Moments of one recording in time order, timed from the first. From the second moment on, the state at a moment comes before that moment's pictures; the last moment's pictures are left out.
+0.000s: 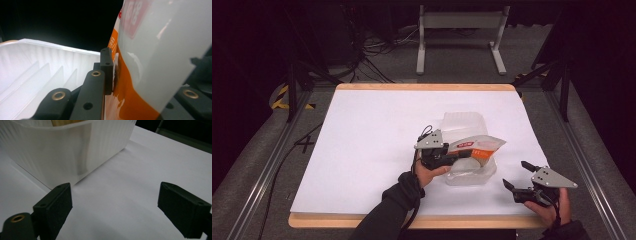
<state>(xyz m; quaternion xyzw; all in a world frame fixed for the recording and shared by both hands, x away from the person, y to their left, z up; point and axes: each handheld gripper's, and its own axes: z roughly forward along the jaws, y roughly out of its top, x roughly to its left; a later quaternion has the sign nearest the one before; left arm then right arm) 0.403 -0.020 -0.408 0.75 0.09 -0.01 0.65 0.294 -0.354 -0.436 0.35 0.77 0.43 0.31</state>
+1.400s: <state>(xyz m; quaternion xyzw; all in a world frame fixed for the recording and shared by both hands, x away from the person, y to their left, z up) 0.395 0.007 -0.368 0.77 0.12 0.09 0.62 0.294 -0.355 -0.435 0.35 0.77 0.43 0.31</state>
